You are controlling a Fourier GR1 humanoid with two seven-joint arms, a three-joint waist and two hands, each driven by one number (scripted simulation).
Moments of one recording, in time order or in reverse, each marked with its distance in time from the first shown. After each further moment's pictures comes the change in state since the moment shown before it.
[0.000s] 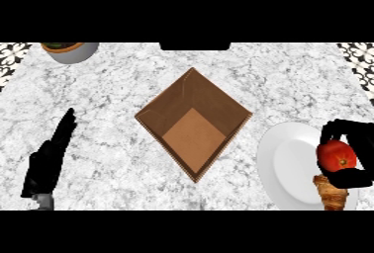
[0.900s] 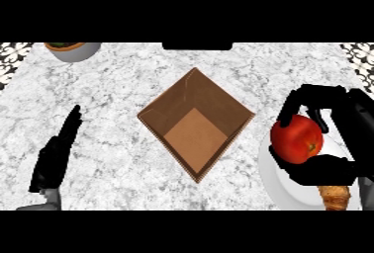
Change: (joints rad) left arm -0.031 -0.019 -0.014 0.015 -0.026 0.006 0.005; right arm -0.360 0.209 0.084 -0.302 -0.320 0.203 0.352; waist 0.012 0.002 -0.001
